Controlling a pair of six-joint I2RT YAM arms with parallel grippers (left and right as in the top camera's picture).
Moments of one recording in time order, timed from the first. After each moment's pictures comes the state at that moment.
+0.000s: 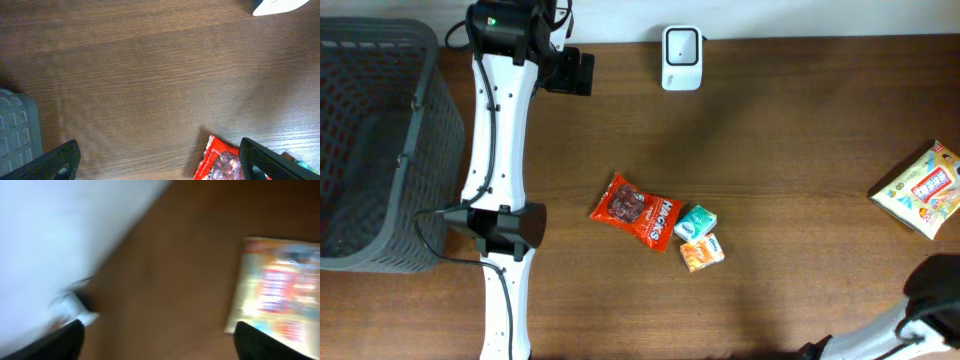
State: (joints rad) left arm -0.20 2.43 2.95 -1.69 -0.01 -0.05; right arm -0.73 1.93 2.30 -1.30 -0.50 0.25
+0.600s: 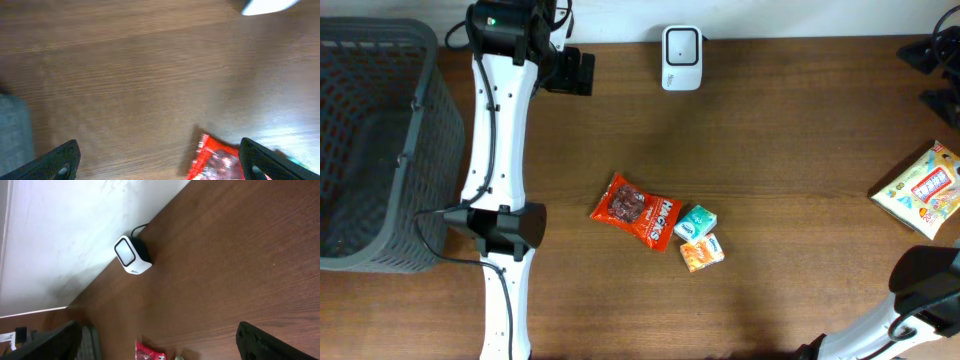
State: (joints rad) left arm -0.20 2.43 2.95 -1.69 0.03 -0.05; right arm -0.58 1.95 2.30 -1.40 -0.73 0.26
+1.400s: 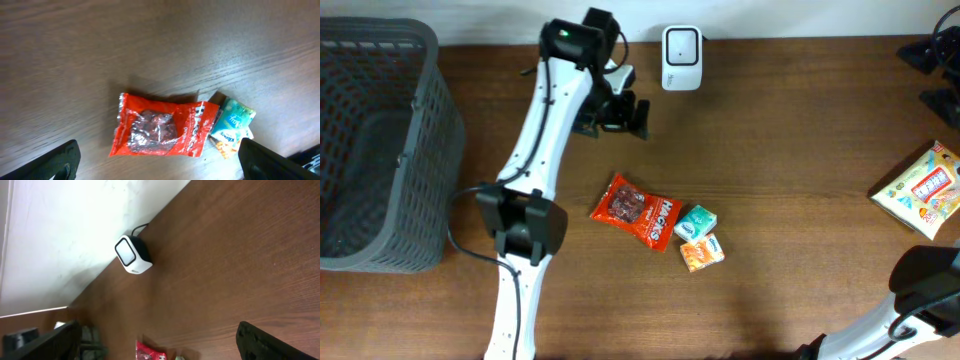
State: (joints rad) left arm -0.33 2.43 2.64 -1.69 0.28 -0.10; right arm -0.58 1.95 2.30 -1.40 -0.73 0.26
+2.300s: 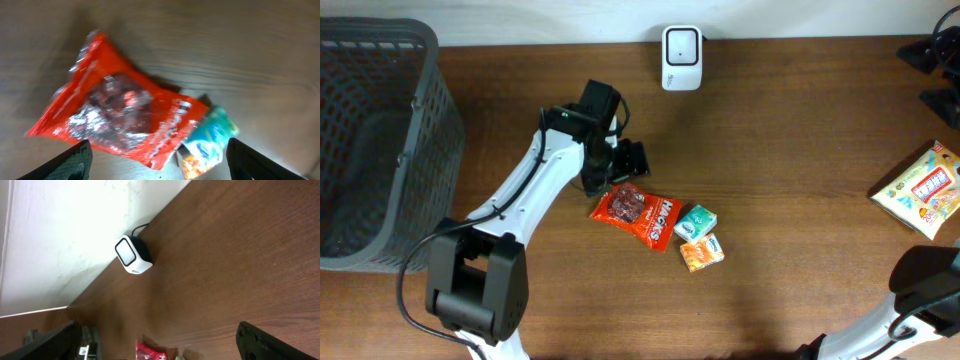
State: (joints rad) left arm -0.38 1.91 1.52 -0.95 0.33 -0.64; right arm -0.58 1.95 2.30 -1.40 -0.73 0.25
